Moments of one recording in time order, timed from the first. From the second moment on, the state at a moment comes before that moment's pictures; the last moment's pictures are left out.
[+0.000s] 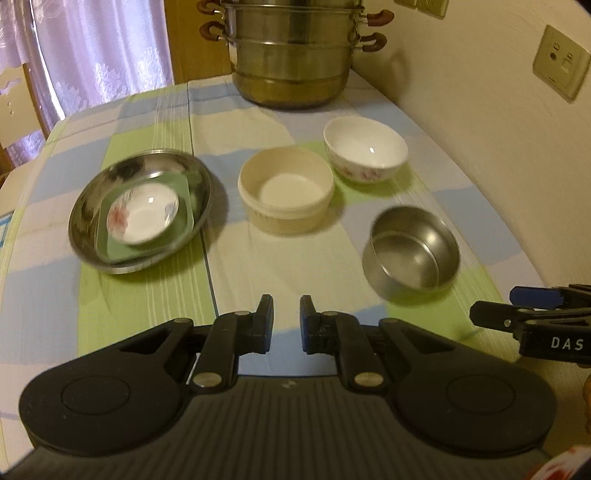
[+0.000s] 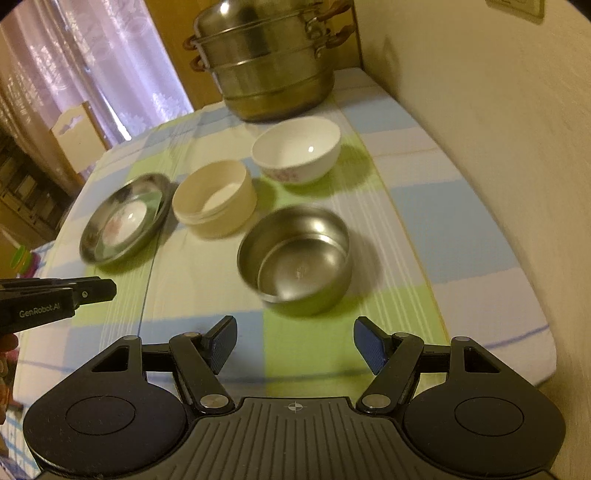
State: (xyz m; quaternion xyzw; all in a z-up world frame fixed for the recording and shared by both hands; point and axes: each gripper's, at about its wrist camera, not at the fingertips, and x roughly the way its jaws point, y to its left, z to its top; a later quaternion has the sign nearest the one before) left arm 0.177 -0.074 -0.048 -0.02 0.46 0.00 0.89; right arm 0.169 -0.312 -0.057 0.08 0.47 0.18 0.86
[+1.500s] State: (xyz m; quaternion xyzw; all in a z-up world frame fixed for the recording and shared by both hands) left arm 0.358 -0.012 -0.113 -0.02 0.48 -0.03 0.88; right arm 0.341 -0.193 -0.110 0.10 0.47 0.16 0.86
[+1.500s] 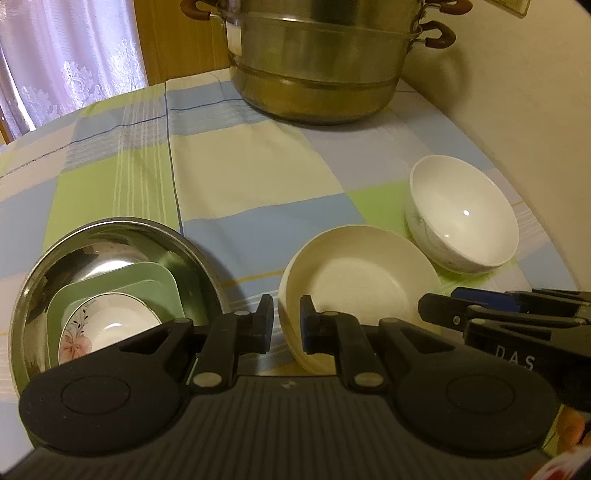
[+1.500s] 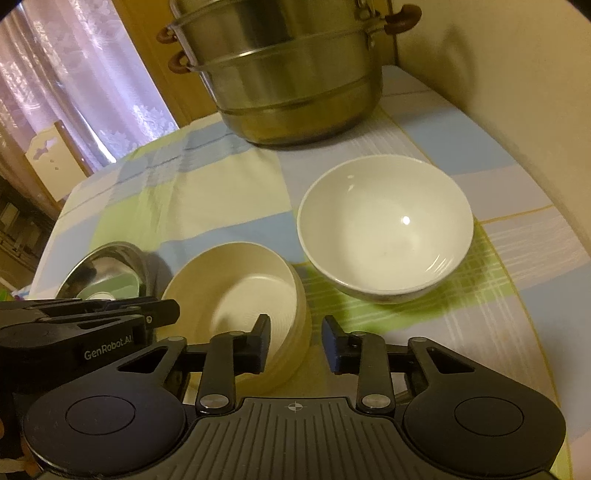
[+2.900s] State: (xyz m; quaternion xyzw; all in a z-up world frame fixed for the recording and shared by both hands) left arm 0.338 -0.018 -0.054 -0.02 0.43 -0.06 0.90; right arm 0.322 -0.205 -0.057 0.11 0.44 0.18 0.87
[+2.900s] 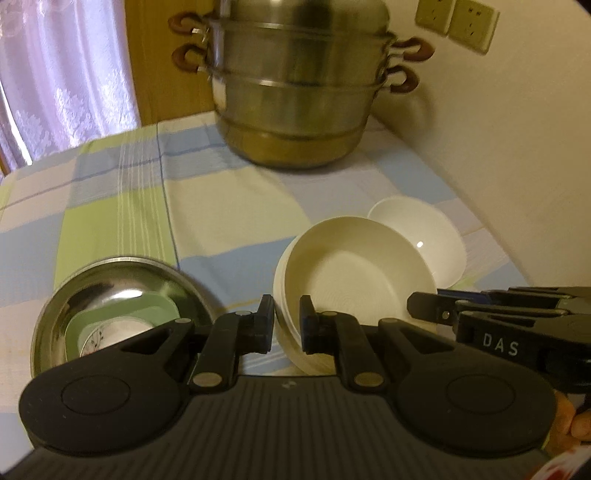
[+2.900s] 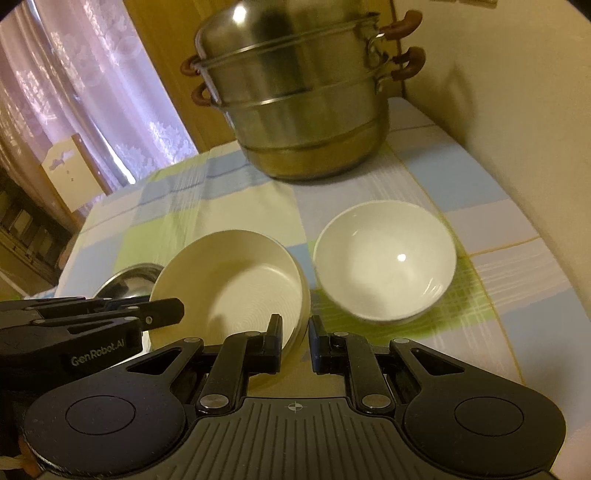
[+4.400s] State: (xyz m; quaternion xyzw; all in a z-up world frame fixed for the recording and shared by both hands) left arm 0.432 -0.099 -0.079 -0.02 0.45 -0.13 0.88; right arm 0.395 -0.279 -0.070 0.12 0.45 0.07 0.88
